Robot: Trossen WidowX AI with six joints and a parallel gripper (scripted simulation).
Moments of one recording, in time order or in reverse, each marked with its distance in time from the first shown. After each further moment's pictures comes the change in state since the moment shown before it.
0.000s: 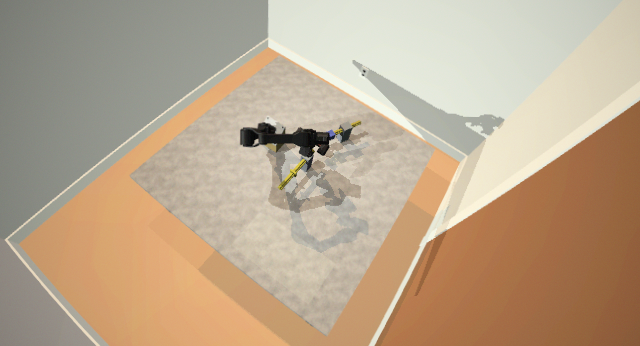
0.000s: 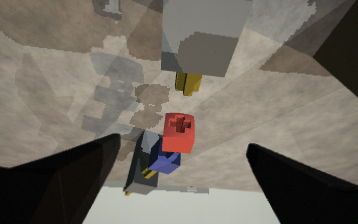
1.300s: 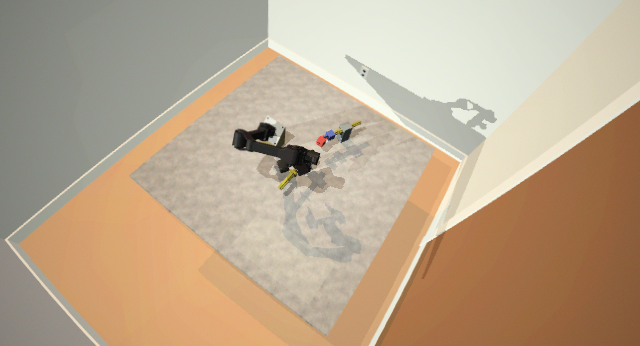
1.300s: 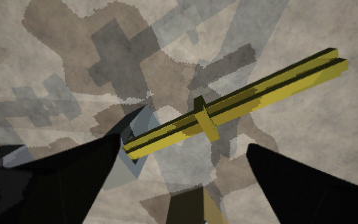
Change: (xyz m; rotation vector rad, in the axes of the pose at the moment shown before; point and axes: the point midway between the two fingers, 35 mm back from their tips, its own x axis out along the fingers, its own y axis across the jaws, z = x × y) arm -0.069 0.011 0.138 -0.935 -0.293 -0.180
